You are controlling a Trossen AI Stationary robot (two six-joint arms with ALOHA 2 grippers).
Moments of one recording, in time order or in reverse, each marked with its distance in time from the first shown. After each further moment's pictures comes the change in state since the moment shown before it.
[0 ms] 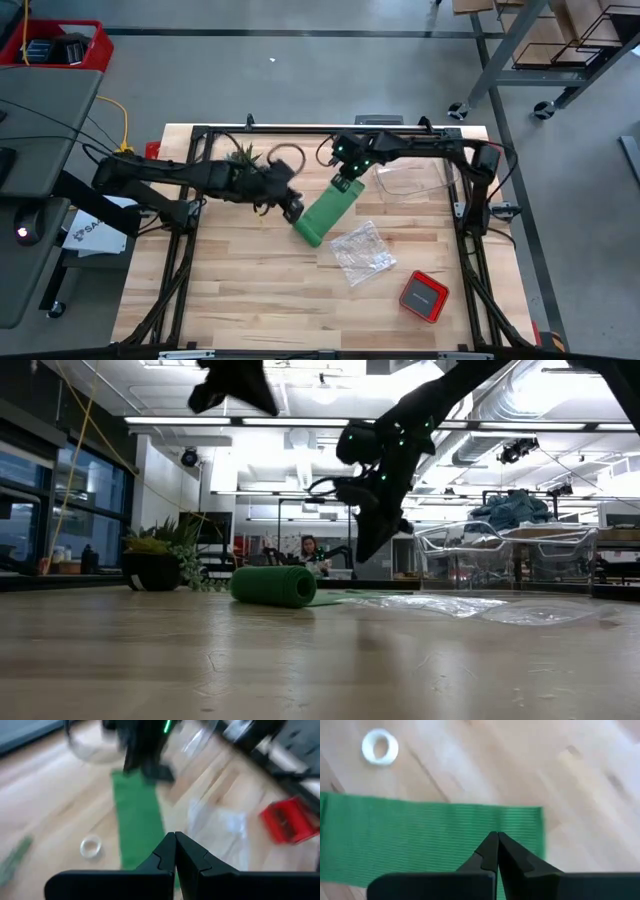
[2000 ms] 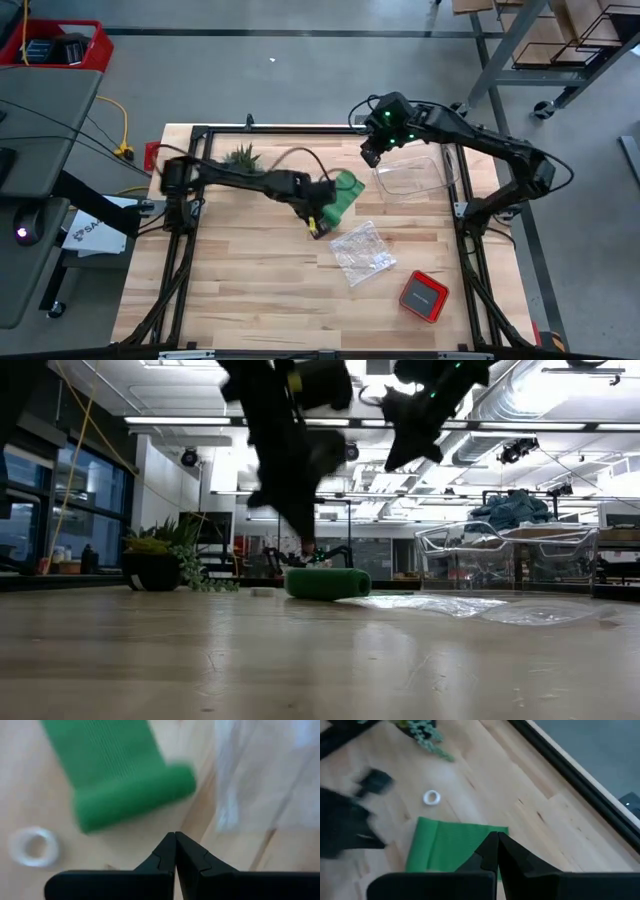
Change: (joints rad) left arm 0.133 0.513 0.140 -0.002 0.360 0.272; right arm -0.119 -0.427 0.000 -0.146 -0.092 -0.105
